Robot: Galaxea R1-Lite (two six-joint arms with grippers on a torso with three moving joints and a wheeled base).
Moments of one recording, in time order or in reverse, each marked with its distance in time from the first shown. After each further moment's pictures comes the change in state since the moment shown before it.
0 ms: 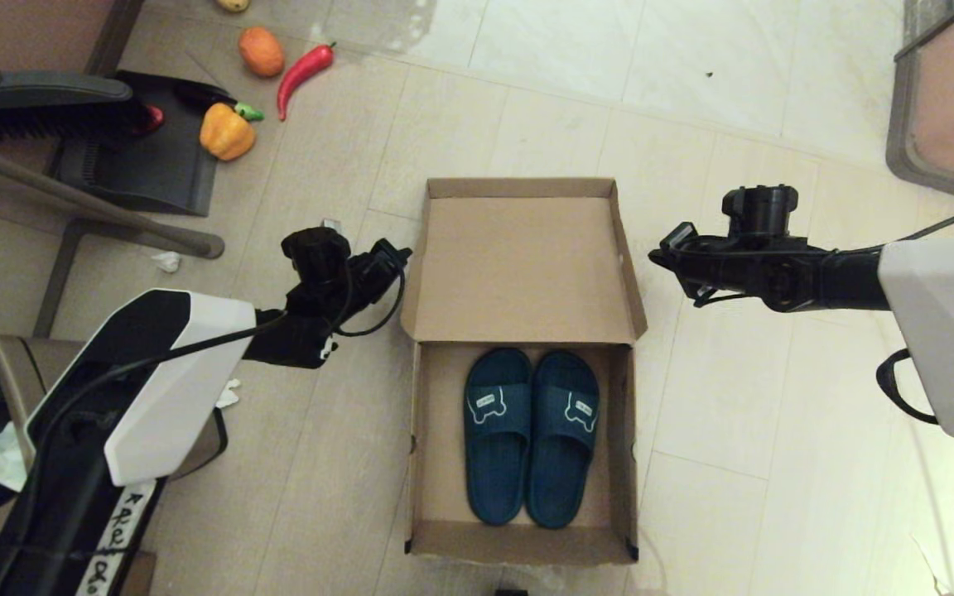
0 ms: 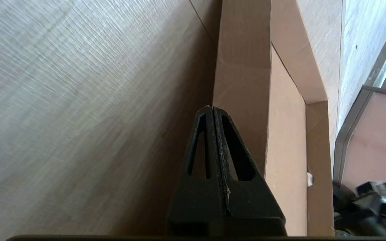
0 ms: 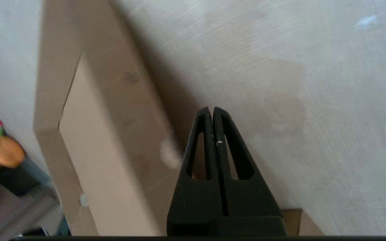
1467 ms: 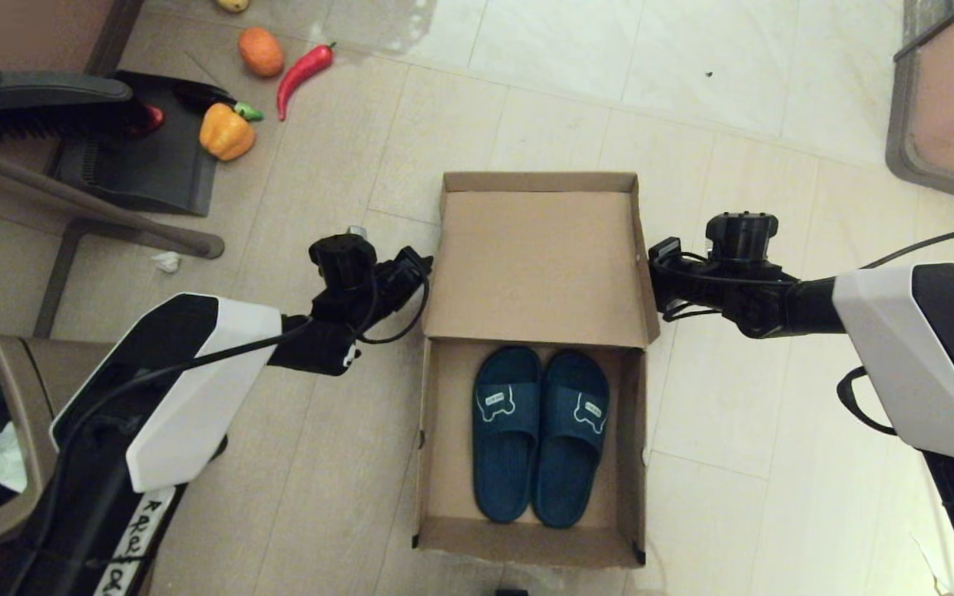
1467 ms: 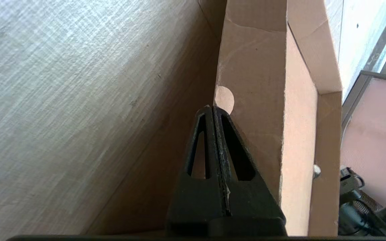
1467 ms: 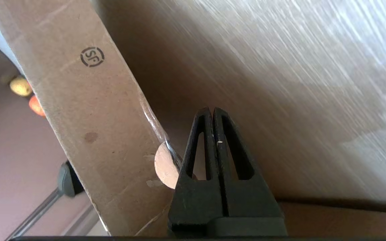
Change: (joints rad) left arm -0.088 0.006 0.008 0.007 0.003 0.000; right arm 0.027 0.100 -0.001 -0.179 0.197 0.298
